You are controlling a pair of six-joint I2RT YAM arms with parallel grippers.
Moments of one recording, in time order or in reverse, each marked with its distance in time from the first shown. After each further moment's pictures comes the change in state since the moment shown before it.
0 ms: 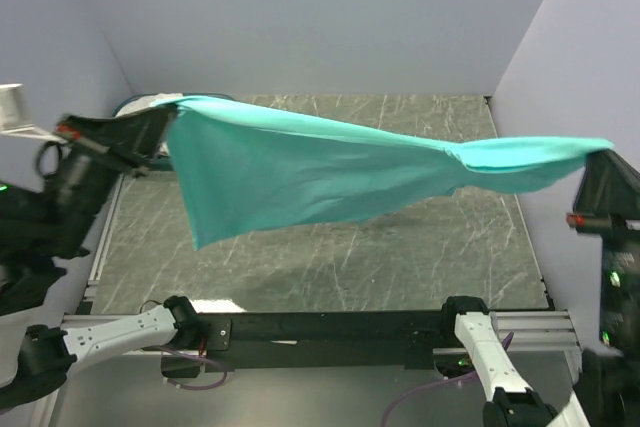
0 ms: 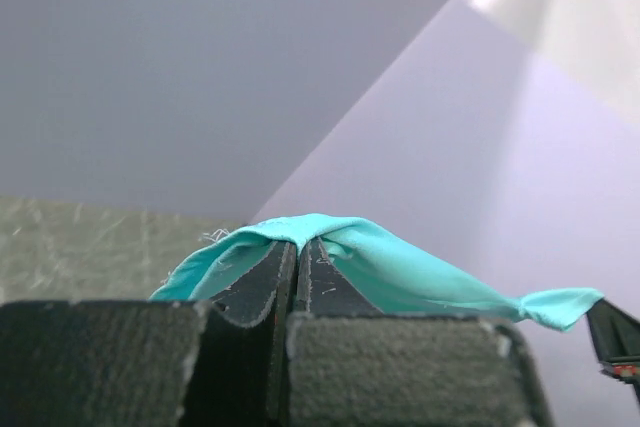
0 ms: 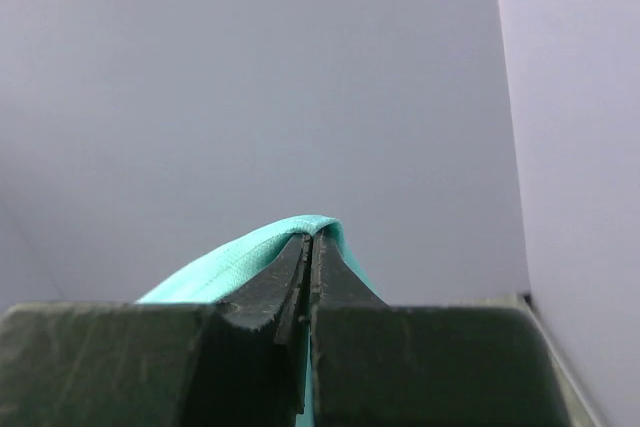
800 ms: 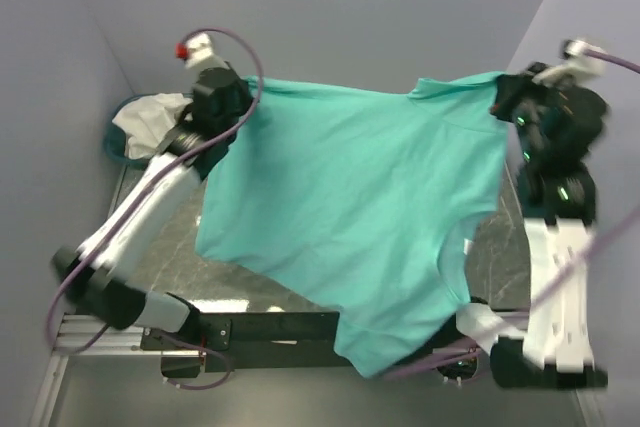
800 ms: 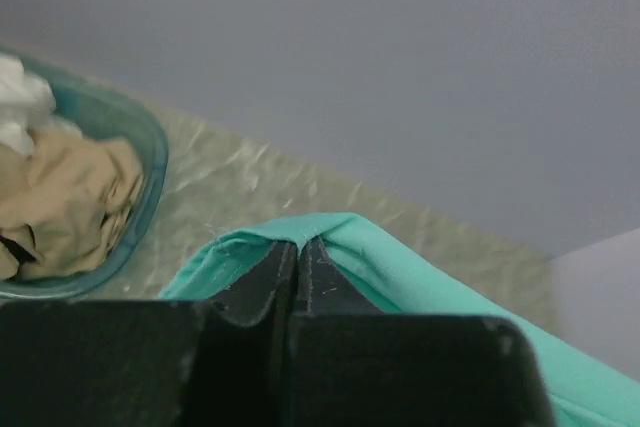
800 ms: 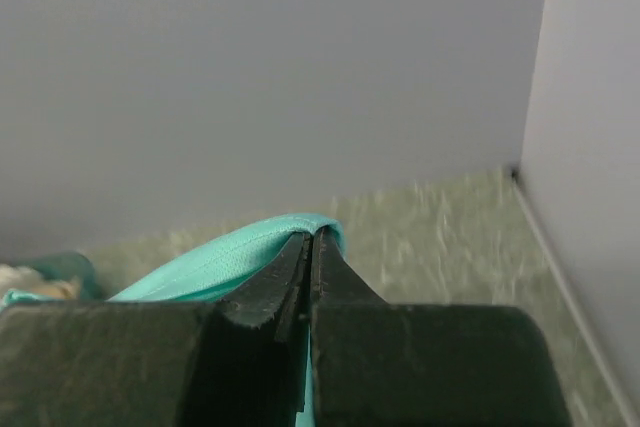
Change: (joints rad) left arm 0.392 0.460 -0.179 0.235 -0.073 0.035; right arm 0.000 0.283 -0.285 0.249 -0.044 -0.057
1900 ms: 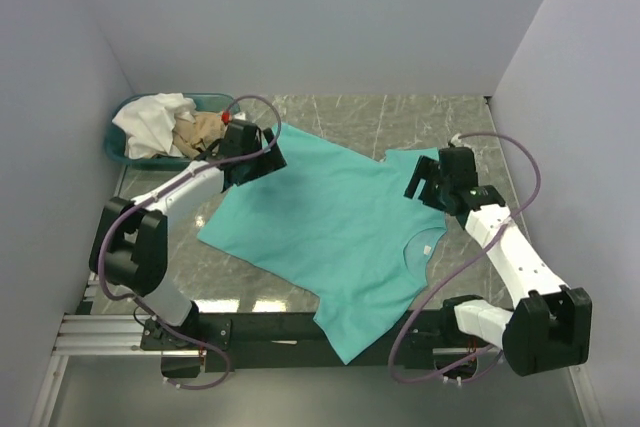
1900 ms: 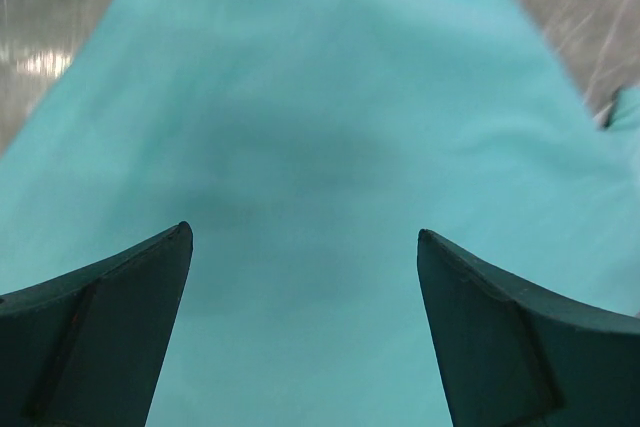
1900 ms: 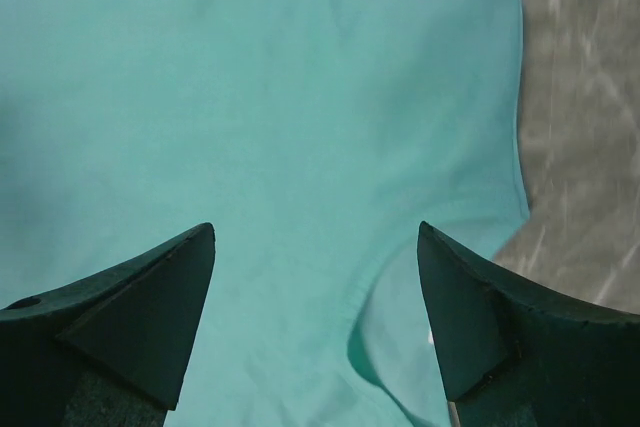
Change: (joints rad) left arm 0.164 0.331 -0.346 0.021 0.500 -0.130; right arm 0.209 0.136 -0.728 -0.037 0.077 0.257
